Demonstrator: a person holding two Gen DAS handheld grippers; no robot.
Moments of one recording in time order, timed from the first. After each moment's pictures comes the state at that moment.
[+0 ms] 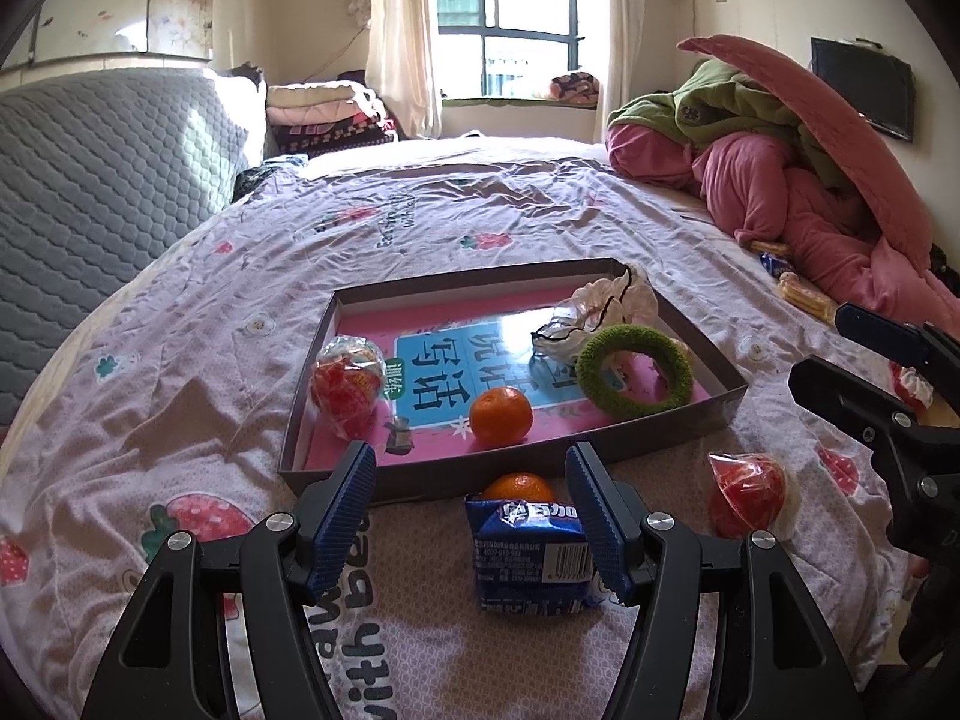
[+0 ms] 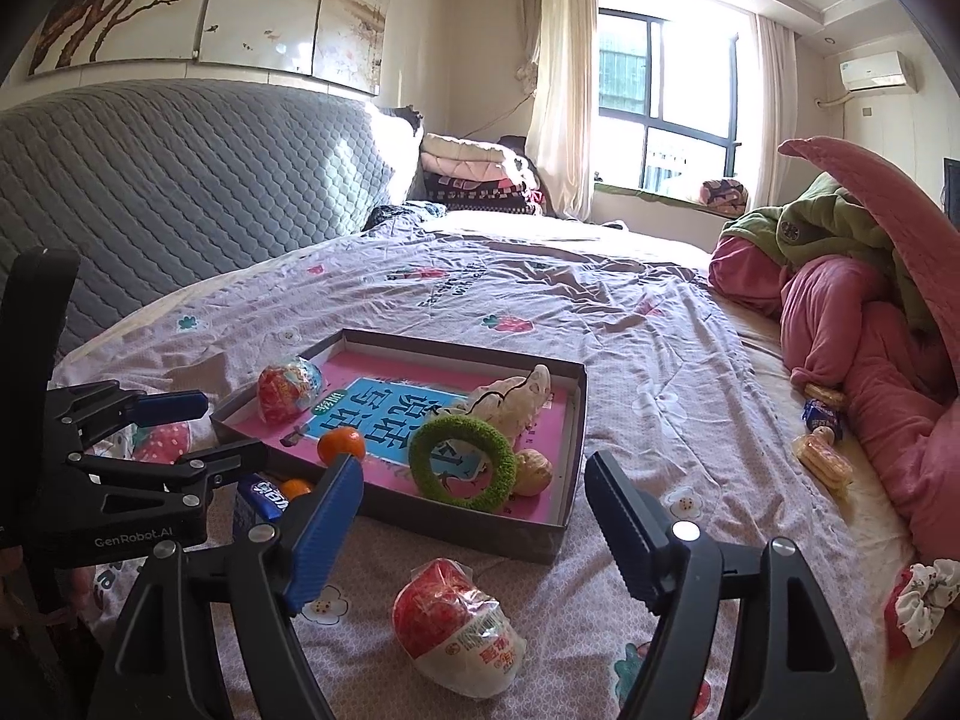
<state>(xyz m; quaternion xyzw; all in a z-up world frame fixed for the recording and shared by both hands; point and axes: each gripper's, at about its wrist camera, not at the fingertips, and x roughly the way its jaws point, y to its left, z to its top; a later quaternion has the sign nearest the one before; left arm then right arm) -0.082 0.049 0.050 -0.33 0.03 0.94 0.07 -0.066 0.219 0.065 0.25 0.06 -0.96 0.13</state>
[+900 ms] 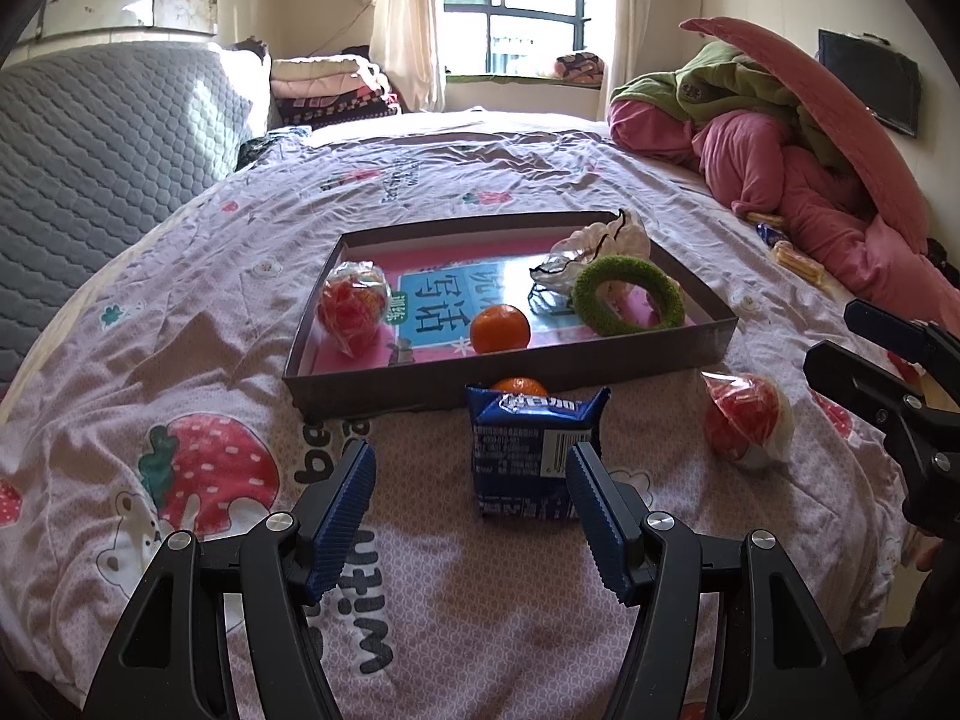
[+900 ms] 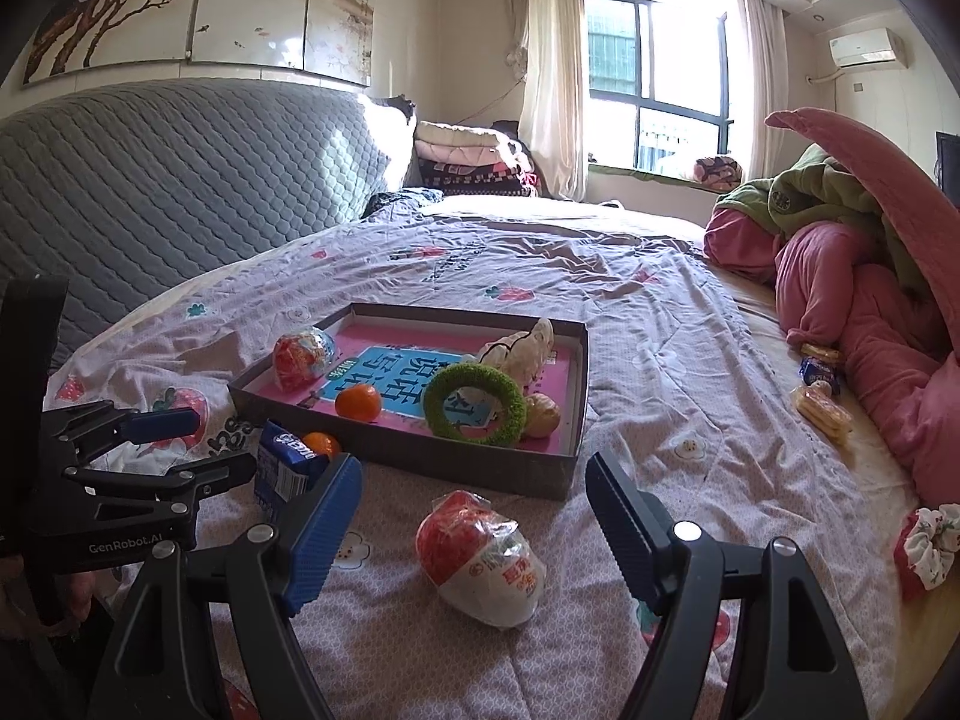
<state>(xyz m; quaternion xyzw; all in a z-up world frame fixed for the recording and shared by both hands) -0.050 0.042 0.026 -0.36 0.03 0.93 0.07 -0.037 0.223 0.051 0.27 0.04 -0.95 0.13</state>
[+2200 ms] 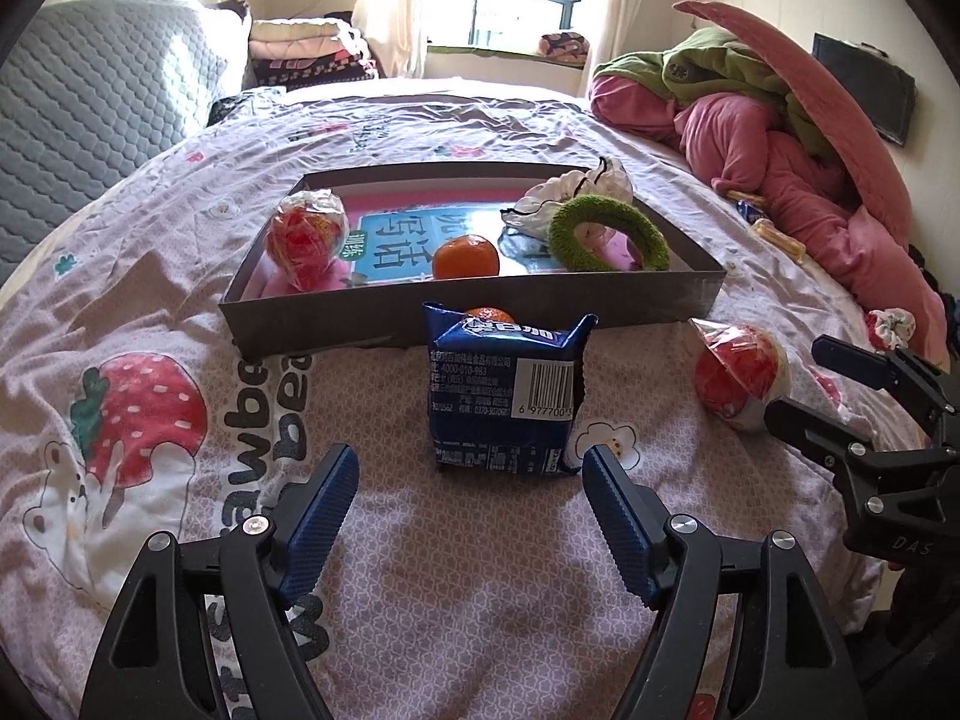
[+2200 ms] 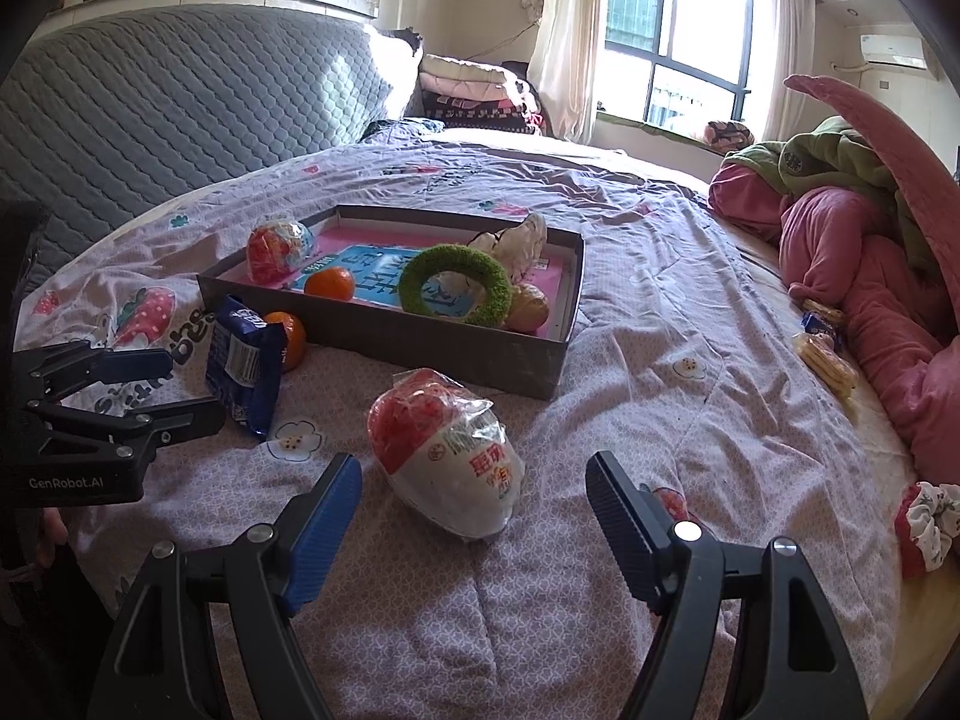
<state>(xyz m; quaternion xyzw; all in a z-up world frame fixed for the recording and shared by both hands) -0.058 0.046 -0.011 -0.39 -0.01 0.91 0.11 -0.042 0.230 0.003 0.34 0.09 -0.93 0.12</state>
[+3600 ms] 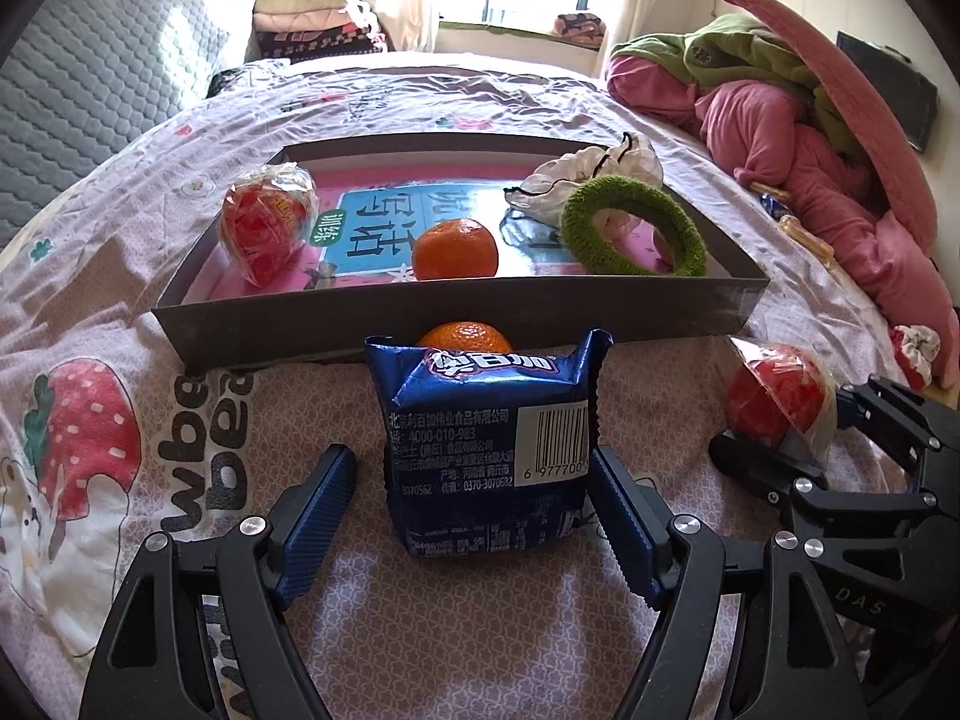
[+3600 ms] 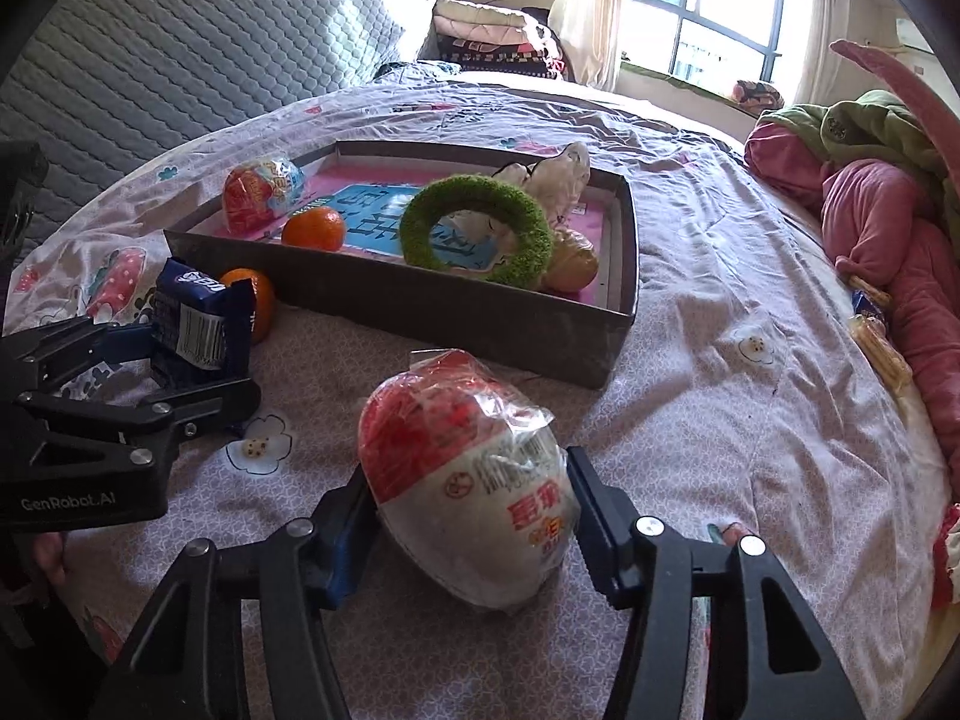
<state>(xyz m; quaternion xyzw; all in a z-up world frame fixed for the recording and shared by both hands) -0.101 0.063 -0.030 -0.42 -0.02 0.90 0.09 -0.089 0.214 -0.026 0.41 0.10 -0.90 0.14</state>
